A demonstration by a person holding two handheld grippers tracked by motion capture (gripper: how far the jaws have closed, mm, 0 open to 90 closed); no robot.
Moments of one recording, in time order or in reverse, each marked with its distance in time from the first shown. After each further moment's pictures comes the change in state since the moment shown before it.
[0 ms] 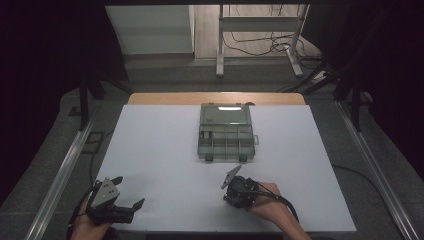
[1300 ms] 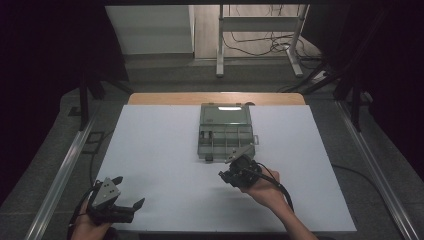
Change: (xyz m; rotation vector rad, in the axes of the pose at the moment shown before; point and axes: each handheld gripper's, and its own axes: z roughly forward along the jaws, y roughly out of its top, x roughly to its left) left arm 0.000 0.000 0.001 0.007 0.007 -0.007; right arm -0.033 0.021 -0.034 -0.249 -0.014 0.168
